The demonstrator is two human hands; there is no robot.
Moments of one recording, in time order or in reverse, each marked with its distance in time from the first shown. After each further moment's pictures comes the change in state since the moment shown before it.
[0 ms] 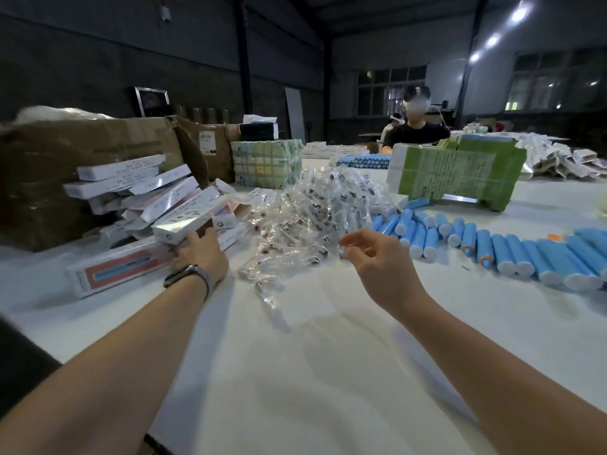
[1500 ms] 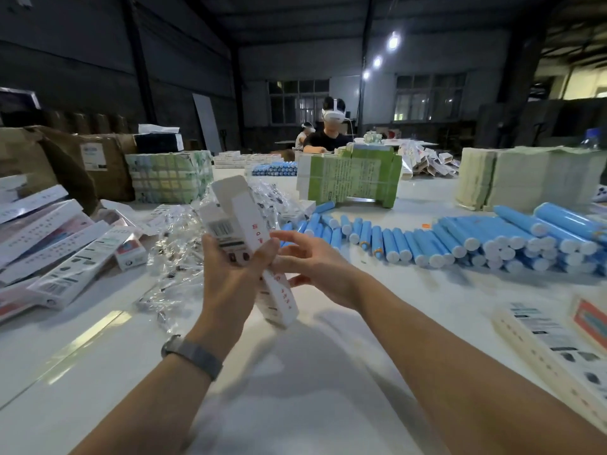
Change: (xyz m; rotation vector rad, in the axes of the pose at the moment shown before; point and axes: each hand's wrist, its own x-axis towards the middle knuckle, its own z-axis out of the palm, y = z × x) left_hand -0.170 0.137 -0.028 -1.728 -0.206 0.504; right_hand 0.010 0.023 -0.057 0.394 -0.393 0.222
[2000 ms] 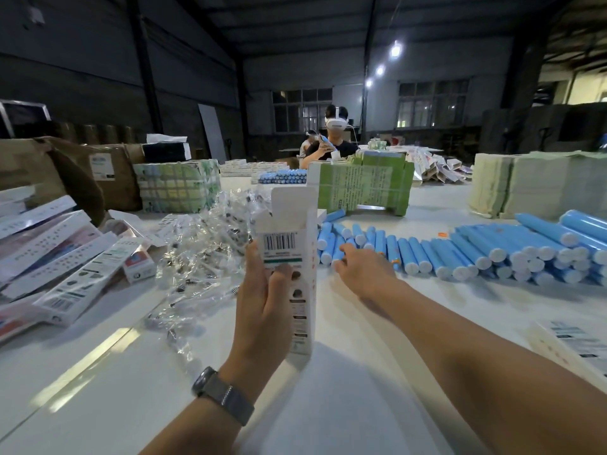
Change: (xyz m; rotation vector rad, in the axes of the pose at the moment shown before) left_hand -0.020 -0.001 0.006 0.241 -0.137 0.219; right_hand 0.046 0.055 -0.063 -1.189 0.438 0.339
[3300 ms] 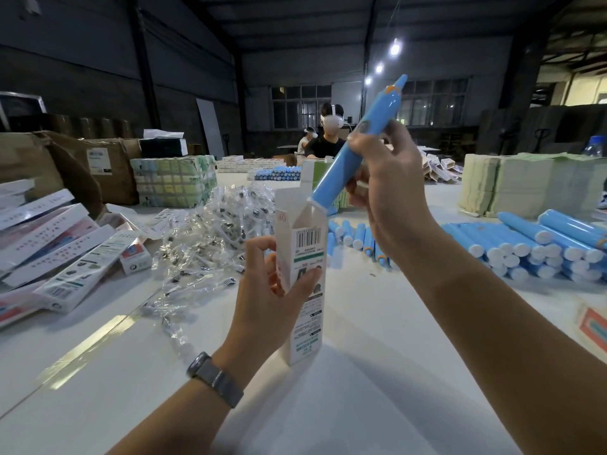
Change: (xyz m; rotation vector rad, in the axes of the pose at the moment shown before) left_hand -0.004 0.009 0.009 0.086 -0.122 -0.016; right_hand -0.098 -0.061 -0.161 1.555 0.382 -0.296
